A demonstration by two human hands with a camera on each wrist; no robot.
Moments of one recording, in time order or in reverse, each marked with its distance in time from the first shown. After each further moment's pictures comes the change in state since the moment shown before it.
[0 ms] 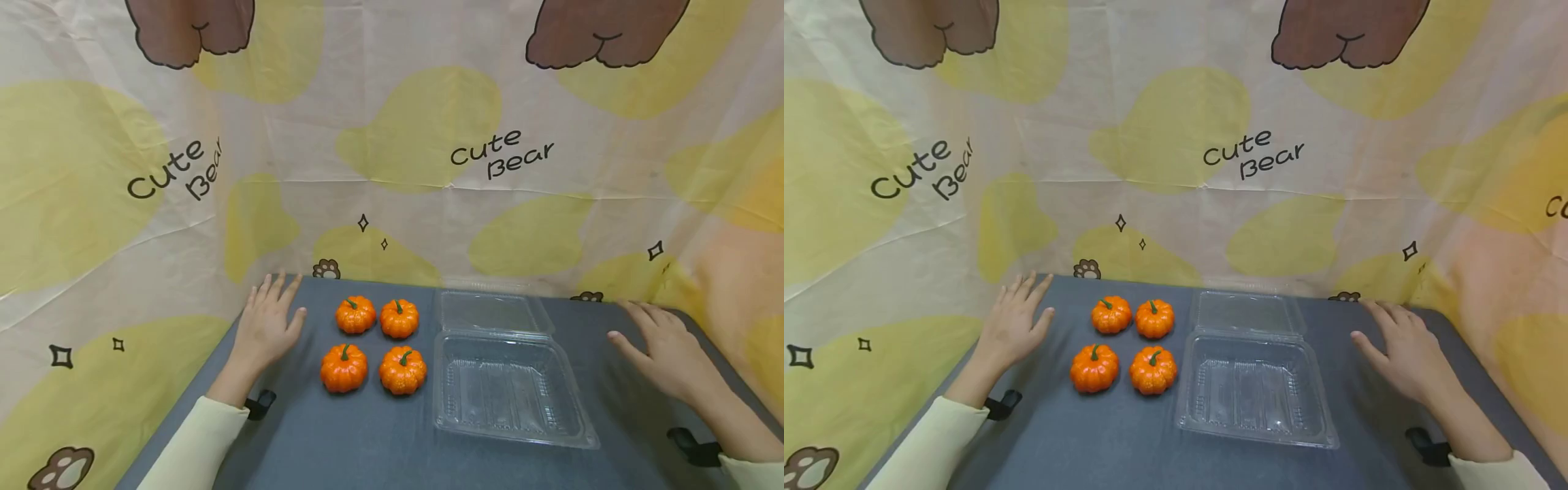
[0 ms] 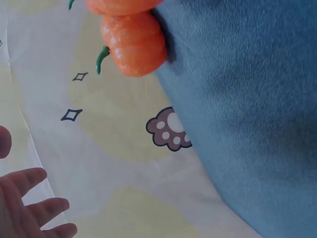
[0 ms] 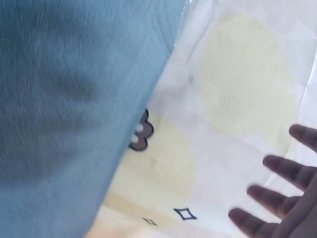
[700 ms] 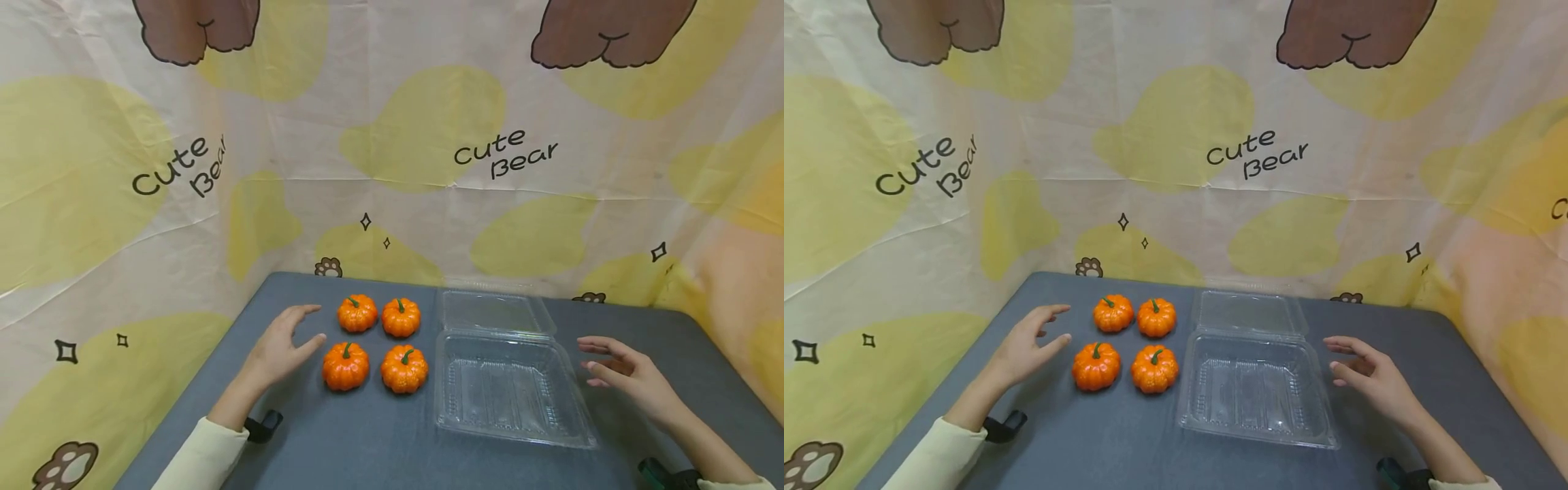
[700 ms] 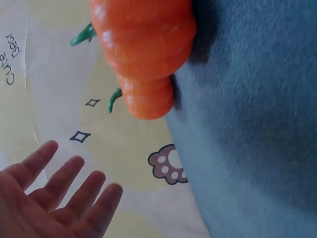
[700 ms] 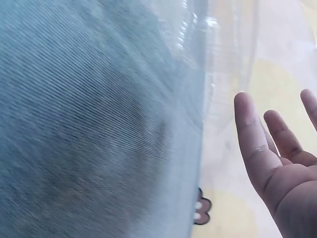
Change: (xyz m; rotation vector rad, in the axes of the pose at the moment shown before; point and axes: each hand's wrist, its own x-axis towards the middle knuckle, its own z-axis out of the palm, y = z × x) left_hand -0.030 0.022 0.001 -0.405 -0.151 -0.069; right_hand -0.024 -0.022 0.040 0.853 -0.189 0.045
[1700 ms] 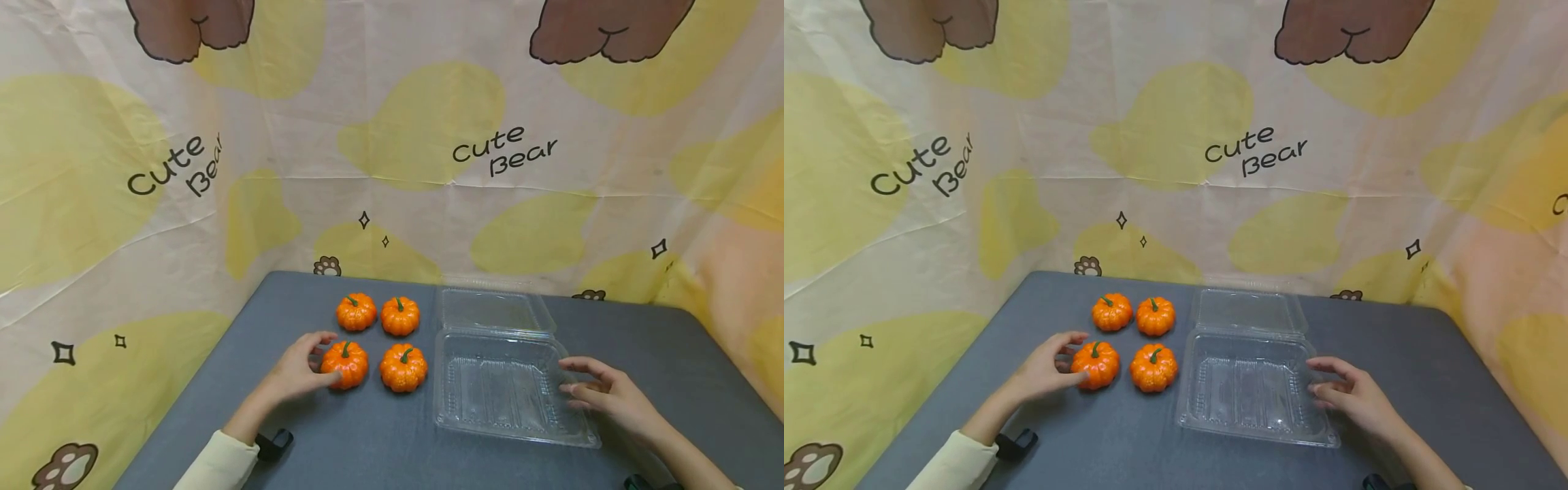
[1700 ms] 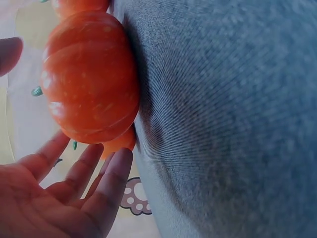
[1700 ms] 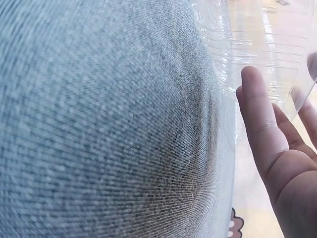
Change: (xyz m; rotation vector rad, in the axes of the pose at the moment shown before) left_hand -0.014 -0.003 0.041 -0.219 -0.199 -0.102; right_hand -0.006 0.020 0.029 0.198 -0.113 0.168
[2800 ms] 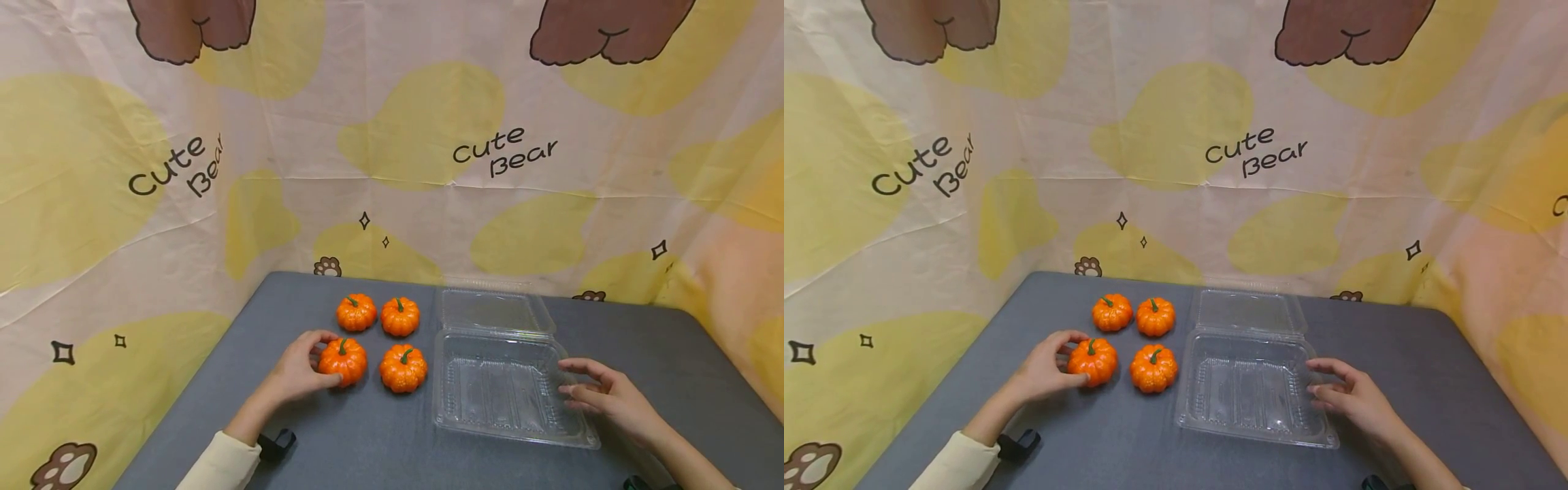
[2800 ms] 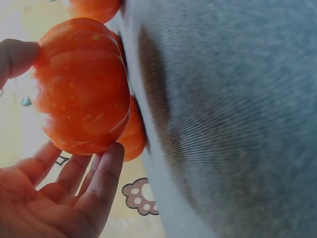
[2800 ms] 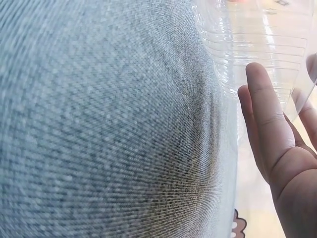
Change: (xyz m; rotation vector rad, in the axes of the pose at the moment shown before) left_hand 0.000 0.004 0.003 -0.024 0.043 -0.020; right_hand 0.001 0.004 -0.001 0.080 -0.027 -0.001
